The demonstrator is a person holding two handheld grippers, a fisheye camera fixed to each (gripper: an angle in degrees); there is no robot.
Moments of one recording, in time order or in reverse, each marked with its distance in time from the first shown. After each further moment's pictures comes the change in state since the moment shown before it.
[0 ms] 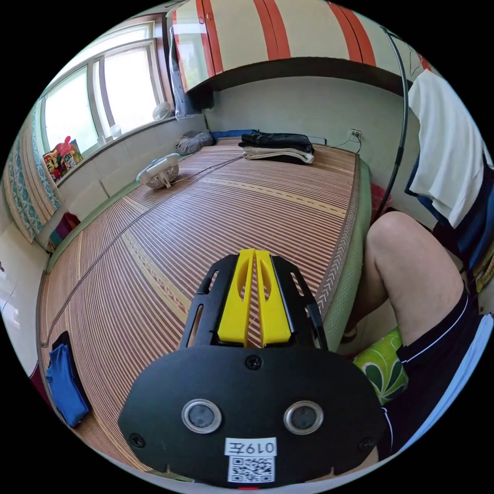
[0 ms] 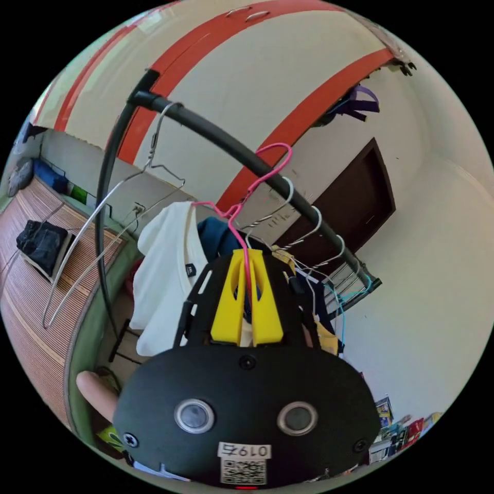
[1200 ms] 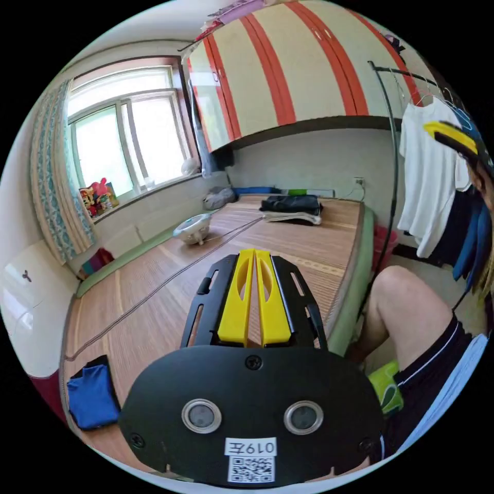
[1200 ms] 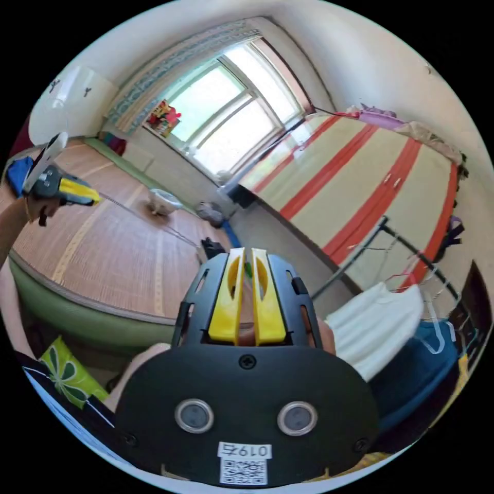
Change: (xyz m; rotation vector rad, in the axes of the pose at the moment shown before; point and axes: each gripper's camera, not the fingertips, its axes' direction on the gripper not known) left arm -0.073 -0.039 -0.191 0.301 -0.109 0.001; right arm -0.282 0.350 -0.142 0.940 -0.648 -0.358
